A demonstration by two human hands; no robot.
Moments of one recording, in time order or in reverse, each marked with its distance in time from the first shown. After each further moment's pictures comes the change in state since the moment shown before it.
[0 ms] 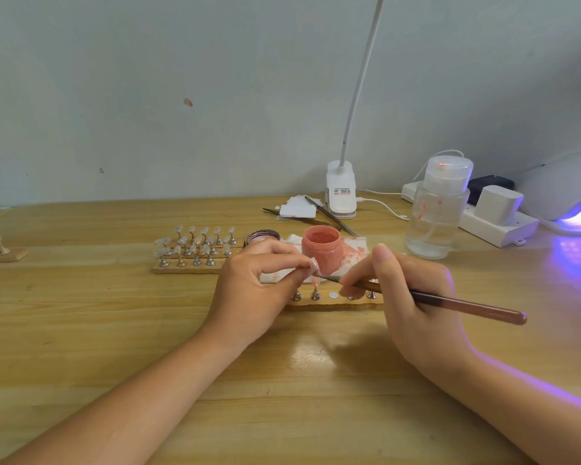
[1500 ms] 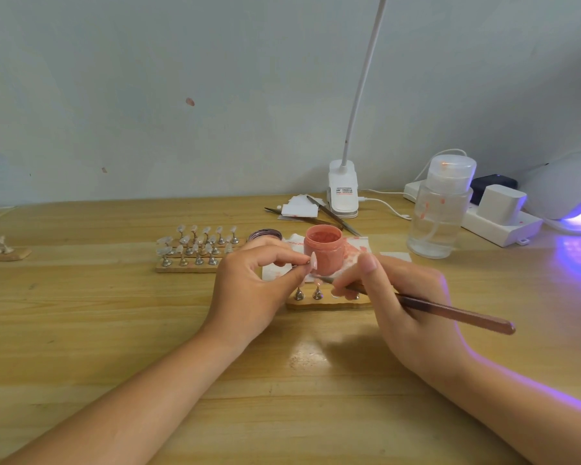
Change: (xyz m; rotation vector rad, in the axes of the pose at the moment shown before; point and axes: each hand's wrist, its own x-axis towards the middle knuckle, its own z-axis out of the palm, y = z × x) left_hand 0.001 0.003 -0.001 -0.036 0.061 -0.074; right_hand 0.000 -0.001 0.001 -0.116 -0.081 -0.093
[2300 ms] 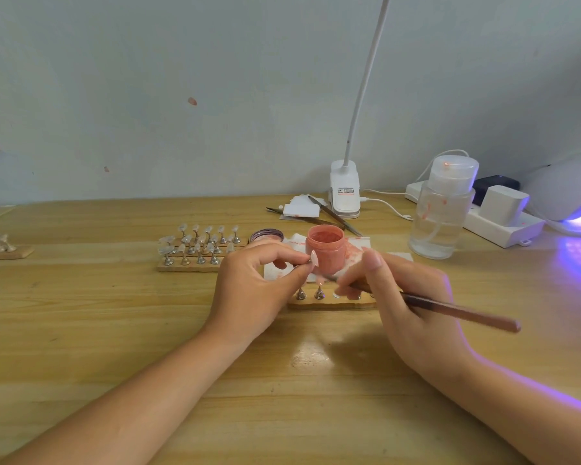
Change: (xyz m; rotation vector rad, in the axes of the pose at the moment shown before) left_hand 0.000 -0.003 -0.001 -0.002 0.015 -0.015; right_hand -0.001 0.000 0.000 0.050 0.017 0.050
